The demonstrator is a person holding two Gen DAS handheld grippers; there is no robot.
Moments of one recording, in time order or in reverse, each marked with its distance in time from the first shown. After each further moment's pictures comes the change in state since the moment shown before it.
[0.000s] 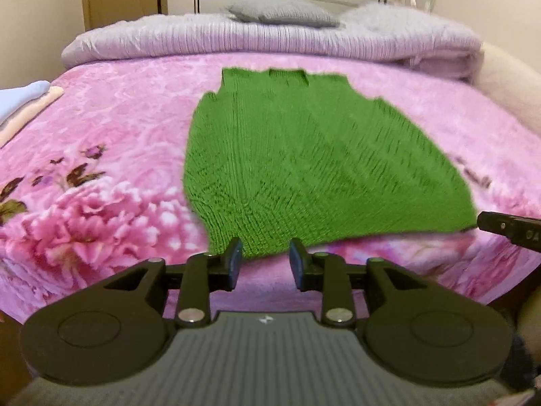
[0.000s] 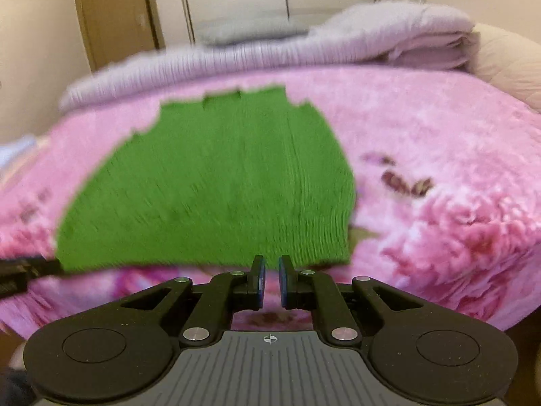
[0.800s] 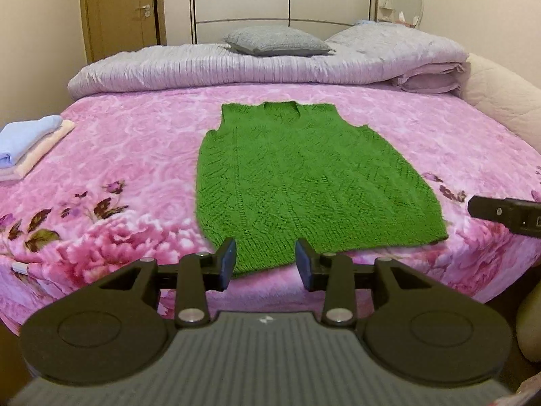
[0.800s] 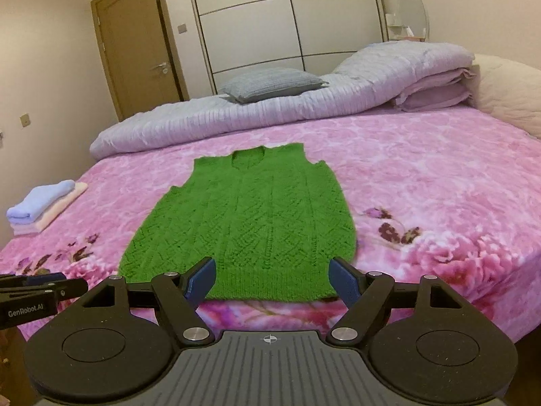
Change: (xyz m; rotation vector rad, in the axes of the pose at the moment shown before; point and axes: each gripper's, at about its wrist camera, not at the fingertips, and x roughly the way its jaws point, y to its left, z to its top) left arm -0.062 -0.009 0.020 0.043 -0.057 0.008; right arm -0.078 0.010 0.025 -0.005 -0.098 0.071
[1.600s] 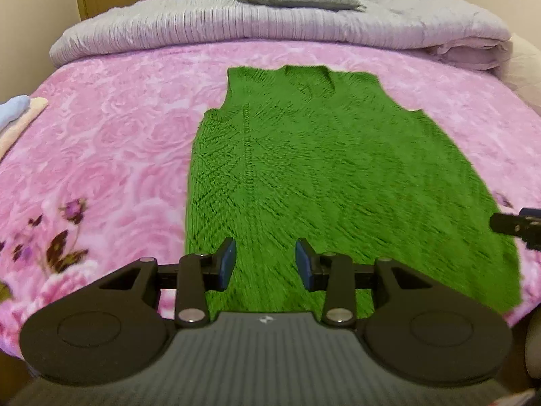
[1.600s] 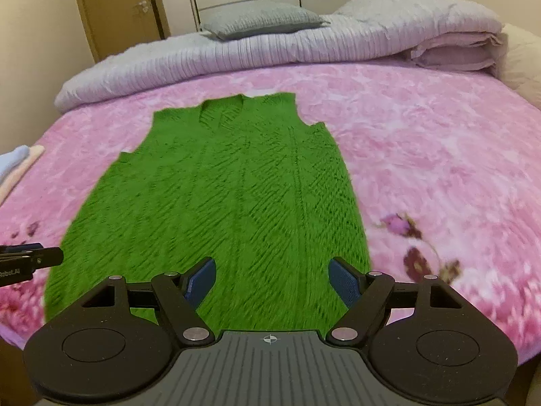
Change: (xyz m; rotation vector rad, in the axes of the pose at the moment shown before) left arm 0.175 0.029 0.077 -0.022 0.175 0.017; right arm 0.169 -0.031 0.060 -0.034 0.237 -0.059
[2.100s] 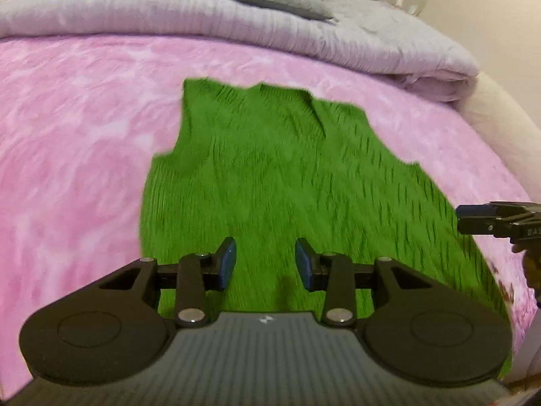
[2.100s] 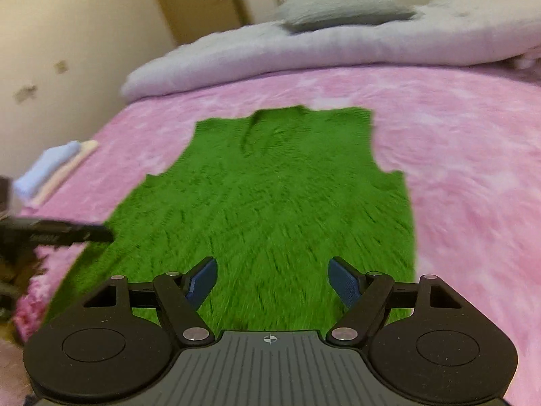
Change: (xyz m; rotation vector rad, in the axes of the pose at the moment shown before) left arm 0.133 0.072 0.092 -0.038 -0.009 -0.332; right arm 0.125 -0.063 0.099 -0.128 0.056 0.392
